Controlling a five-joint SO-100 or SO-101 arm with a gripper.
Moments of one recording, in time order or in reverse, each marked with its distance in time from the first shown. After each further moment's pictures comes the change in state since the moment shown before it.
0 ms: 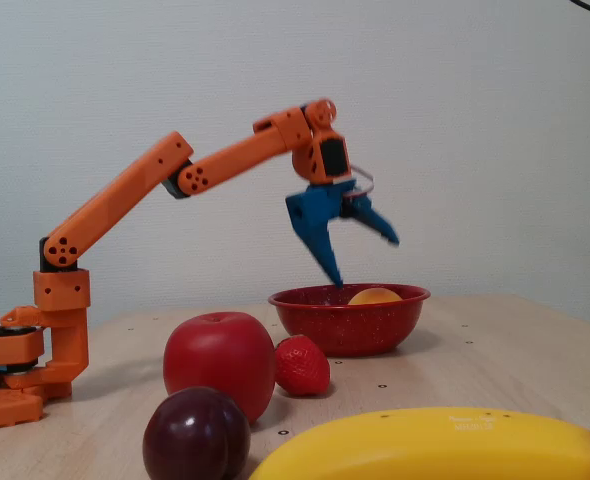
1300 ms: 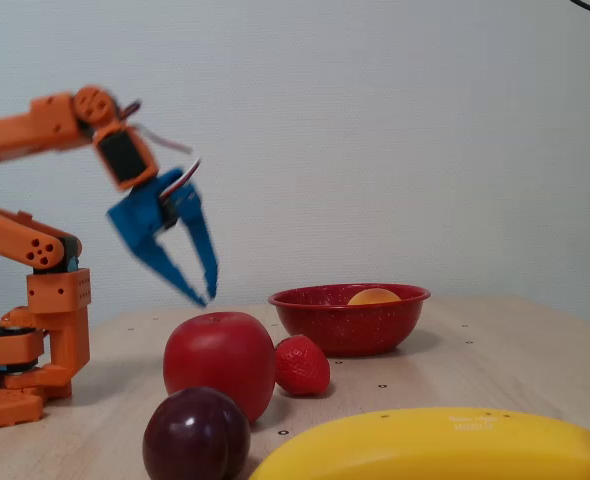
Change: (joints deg) arm -21.5 114.3 131.8 -31.9 -4.4
